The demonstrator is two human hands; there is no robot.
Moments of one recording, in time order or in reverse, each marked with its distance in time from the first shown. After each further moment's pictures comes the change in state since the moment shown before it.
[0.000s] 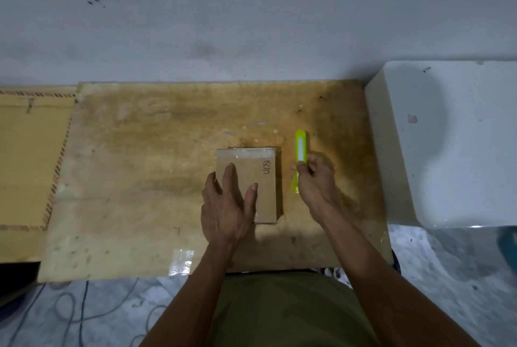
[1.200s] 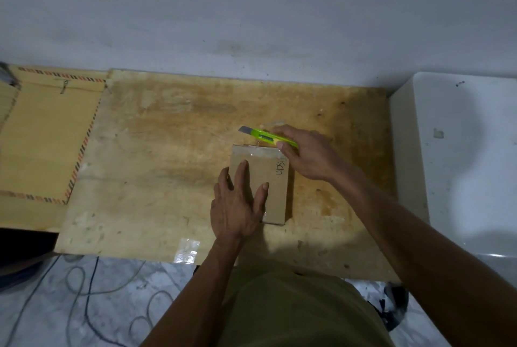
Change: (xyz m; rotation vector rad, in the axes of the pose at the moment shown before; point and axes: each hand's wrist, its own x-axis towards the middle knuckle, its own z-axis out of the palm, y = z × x) left_hand -0.001 -0.001 0.004 0.028 0.012 -0.023; right_hand 0.029 -0.074 0.006 -0.773 -0.573 -0.810
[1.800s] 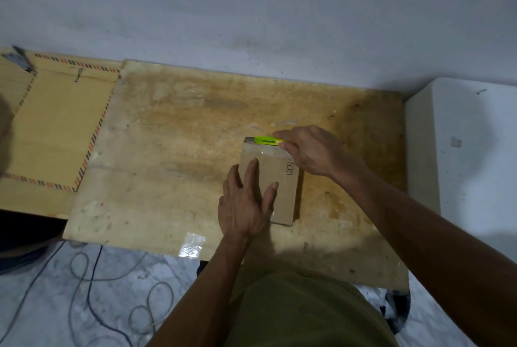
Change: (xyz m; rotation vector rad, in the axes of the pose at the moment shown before) left_hand 0.001 -0.002 0.004 -0.005 0.014 -0.011; right_hand 0.022 -0.009 0.004 -0.248 -0.060 -0.142
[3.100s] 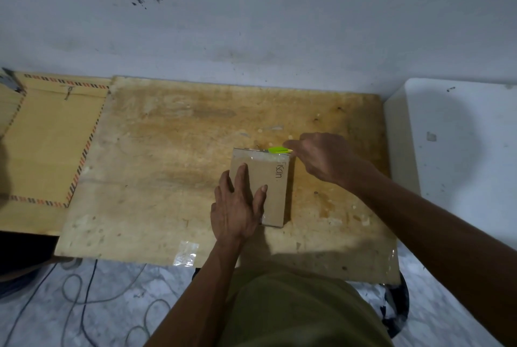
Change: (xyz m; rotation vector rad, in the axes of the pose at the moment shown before) left_hand 0.000 -0.001 0.001 0.009 -0.039 0.014; right_hand -0.042 0.023 -0.020 -0.317 0.061 -0.120
